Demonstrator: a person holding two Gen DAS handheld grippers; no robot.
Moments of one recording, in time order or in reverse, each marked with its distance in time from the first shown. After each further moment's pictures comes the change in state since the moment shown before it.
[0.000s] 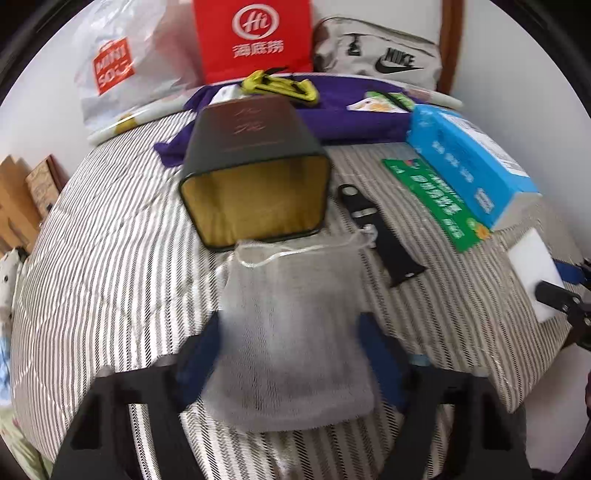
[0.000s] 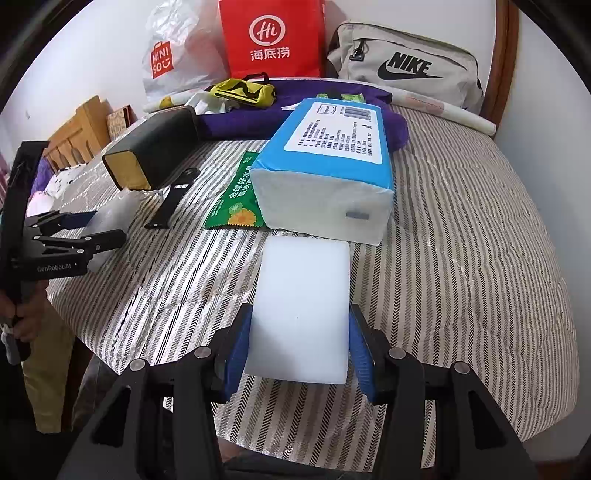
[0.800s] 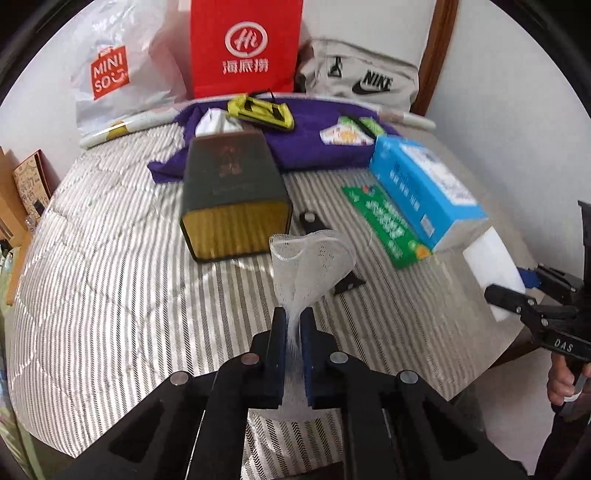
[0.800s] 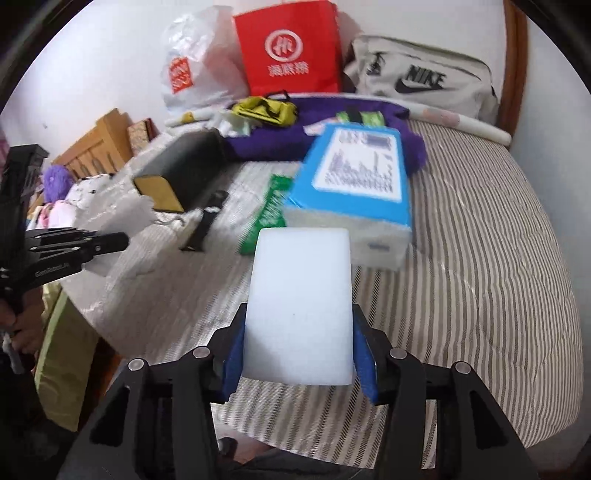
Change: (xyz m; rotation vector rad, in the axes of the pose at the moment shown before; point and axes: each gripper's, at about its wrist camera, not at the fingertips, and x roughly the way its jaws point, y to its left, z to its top) left arm -0.048 0.003 0.010 -0.056 -0.017 -0.124; right arm -0.023 0.006 0.020 -0.006 -0.034 0.110
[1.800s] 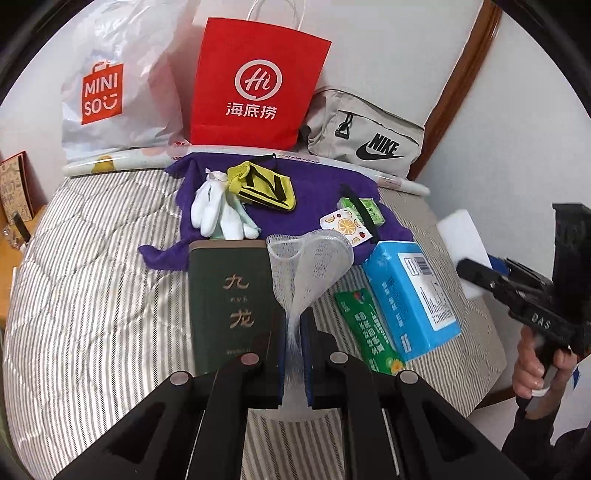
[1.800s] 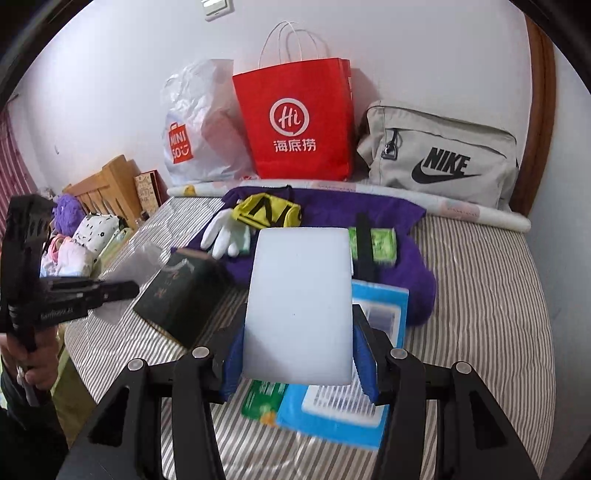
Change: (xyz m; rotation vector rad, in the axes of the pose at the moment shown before) left arm 0.001 0.038 0.106 -0.112 -0.058 -0.135; right arm 0.006 -0.015 0.147 -0.021 -0.128 0.034
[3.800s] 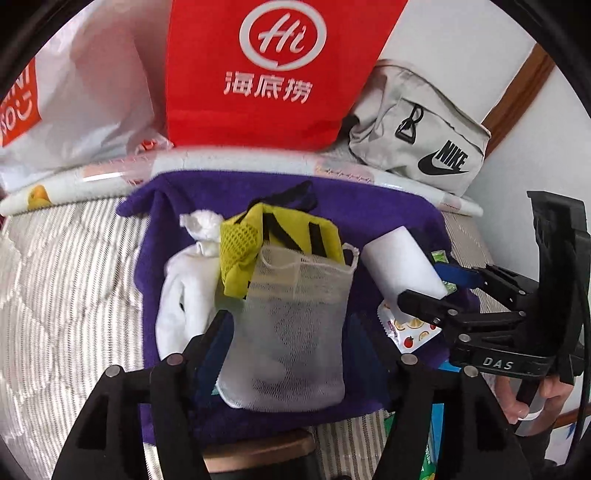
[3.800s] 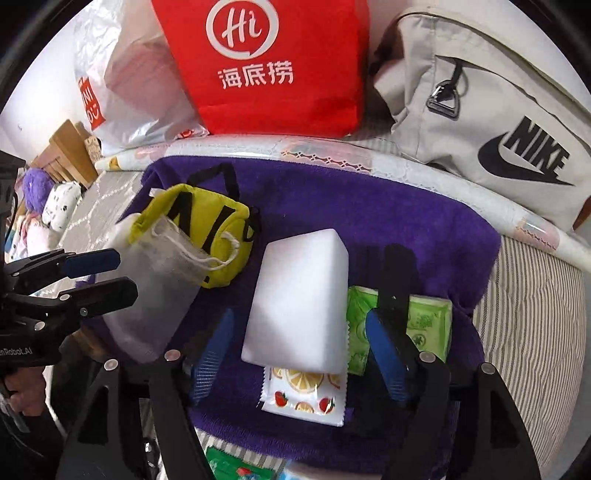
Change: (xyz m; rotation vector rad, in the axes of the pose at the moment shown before) left arm 0.138 0.031 0.124 -0.038 0.134 0.042; right arm 0.193 -0.030 0.091 0.001 0.309 -0.028
